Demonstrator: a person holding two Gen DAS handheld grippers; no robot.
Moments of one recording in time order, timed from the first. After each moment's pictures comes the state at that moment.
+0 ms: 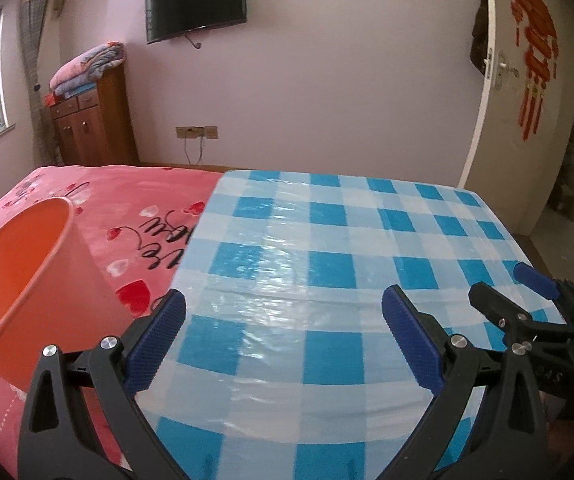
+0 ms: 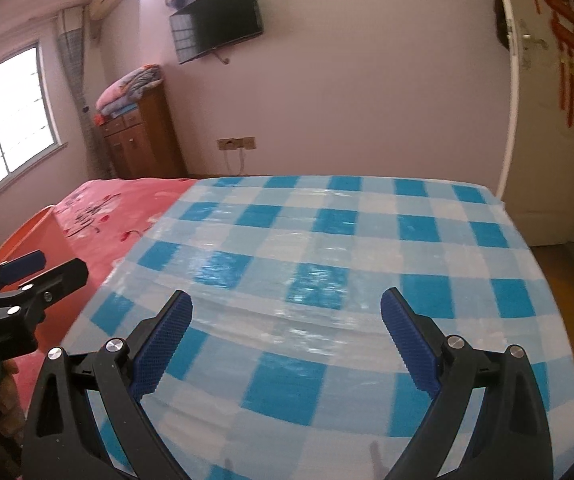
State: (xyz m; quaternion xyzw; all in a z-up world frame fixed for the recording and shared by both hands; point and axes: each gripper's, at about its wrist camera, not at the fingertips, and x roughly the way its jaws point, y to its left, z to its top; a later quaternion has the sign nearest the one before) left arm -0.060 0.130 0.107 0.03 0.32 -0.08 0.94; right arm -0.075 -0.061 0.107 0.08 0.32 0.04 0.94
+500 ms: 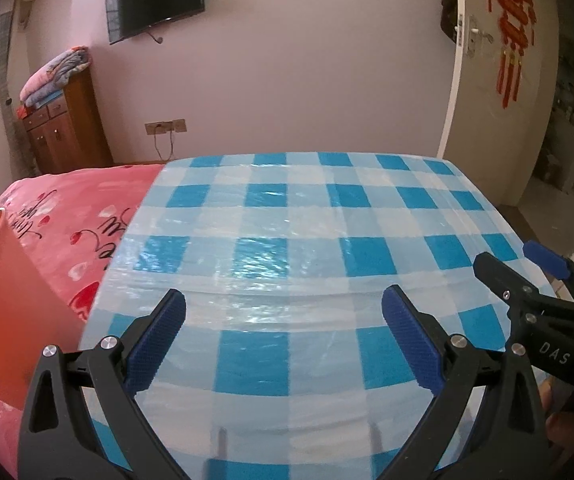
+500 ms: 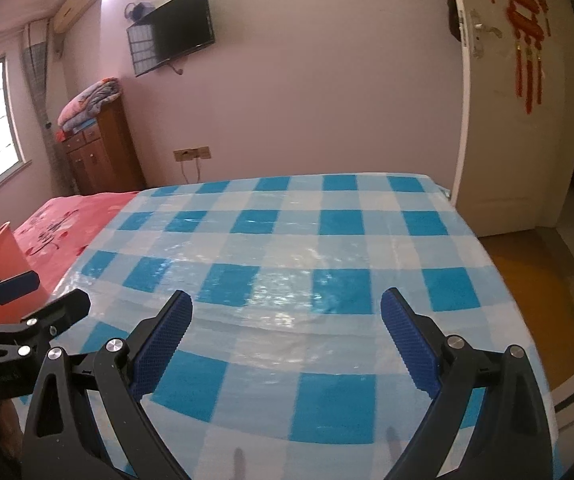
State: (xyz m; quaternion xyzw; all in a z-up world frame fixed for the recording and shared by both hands) left arm -0.051 0.054 0.079 0.06 0.35 -0.12 0.93; right arm -0.083 -0.122 0.088 0.09 0.31 -0.03 0.95
